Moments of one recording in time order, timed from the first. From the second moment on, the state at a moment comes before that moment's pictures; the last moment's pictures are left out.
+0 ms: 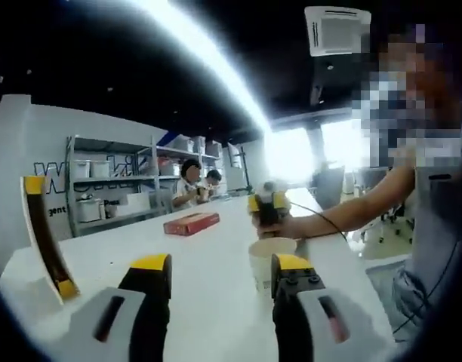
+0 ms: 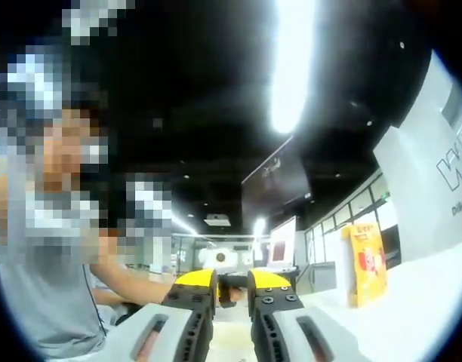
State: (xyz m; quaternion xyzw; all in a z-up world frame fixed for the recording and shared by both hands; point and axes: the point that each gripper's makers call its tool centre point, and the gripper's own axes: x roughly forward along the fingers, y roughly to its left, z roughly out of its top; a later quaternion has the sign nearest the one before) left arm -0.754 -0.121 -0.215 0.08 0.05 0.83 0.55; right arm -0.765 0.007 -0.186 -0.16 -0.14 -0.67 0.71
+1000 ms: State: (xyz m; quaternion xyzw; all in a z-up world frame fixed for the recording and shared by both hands) left arm -0.756 -0.057 -0.208 0.12 -0.09 0.74 0.66; right arm -0.765 0.005 -0.188 -0.15 -0.14 -0.68 0.71
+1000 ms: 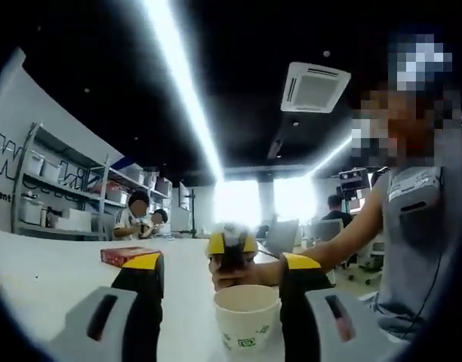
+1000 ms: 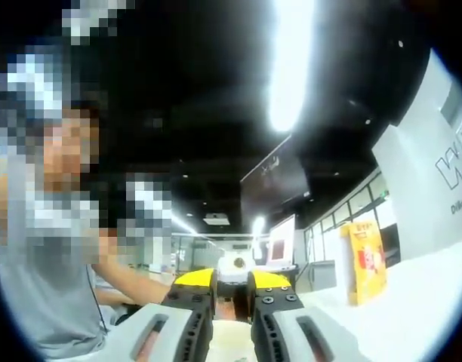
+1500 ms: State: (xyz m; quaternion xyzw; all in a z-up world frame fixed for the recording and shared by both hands) left arm -0.752 -0.063 -0.207 0.12 -0.10 0.74 0.66; right arm -0.760 -0.006 -0.189 -0.15 -0.12 -0.68 0.70
